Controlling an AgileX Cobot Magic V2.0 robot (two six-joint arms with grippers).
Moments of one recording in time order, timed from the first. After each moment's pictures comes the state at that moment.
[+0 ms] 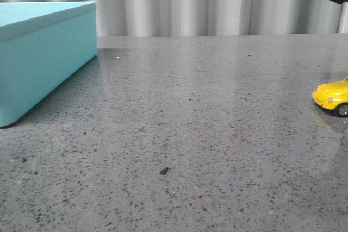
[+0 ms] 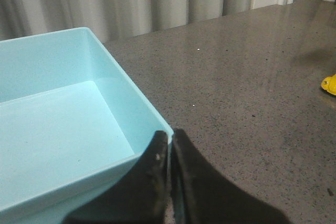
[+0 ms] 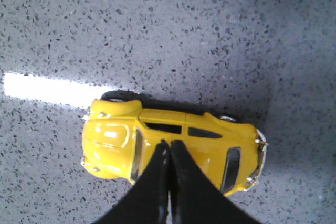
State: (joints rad) left arm -0.45 0.36 -0.41 -0.32 0.33 0.28; right arm 0.09 1.46 -1.17 0.10 1.10 -0.08
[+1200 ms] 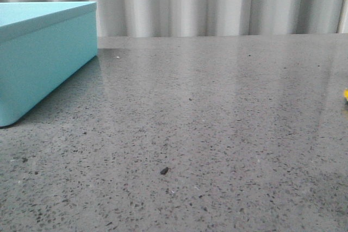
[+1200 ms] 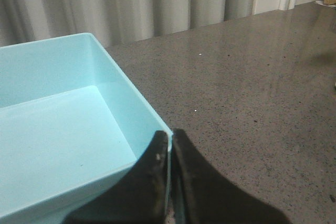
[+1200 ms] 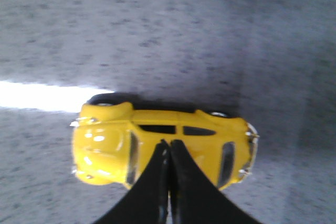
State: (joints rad) left arm -0.45 0.36 -0.41 -0.32 0.31 0.28; right arm 0.02 1.46 -1.16 -0.03 1.12 -0.05
